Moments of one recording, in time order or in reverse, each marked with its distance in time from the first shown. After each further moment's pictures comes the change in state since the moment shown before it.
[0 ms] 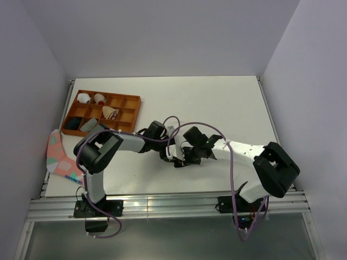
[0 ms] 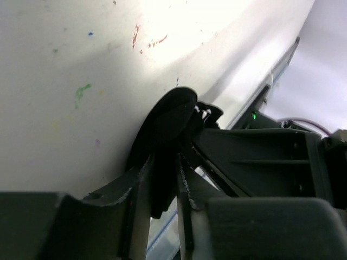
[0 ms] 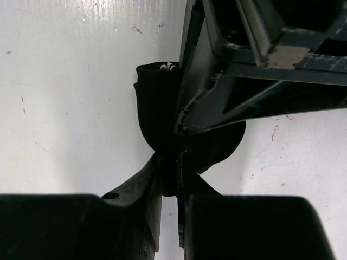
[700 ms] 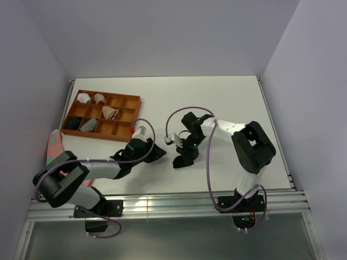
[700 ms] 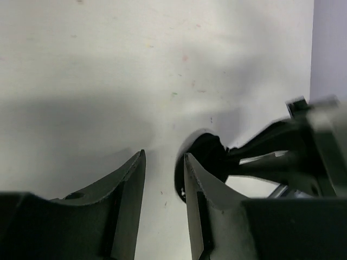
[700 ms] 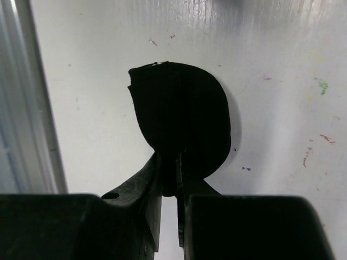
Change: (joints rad) left arm -0.040 -0.490 -0.528 0.409 -0.660 -0.066; right arm -0.149 0.295 0.314 -0.360 -0.276 -0.036
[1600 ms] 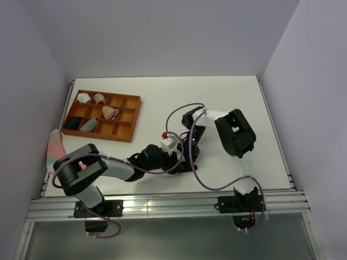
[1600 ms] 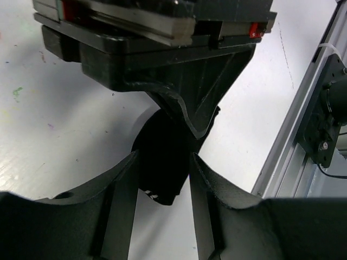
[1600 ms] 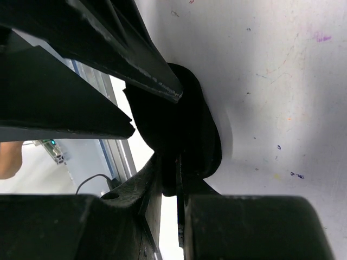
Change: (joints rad) left arm -0.238 0.169 0.093 0.172 0.136 0.514; right arm -0.077 0.340 0.291 -0.454 -0.144 0.010
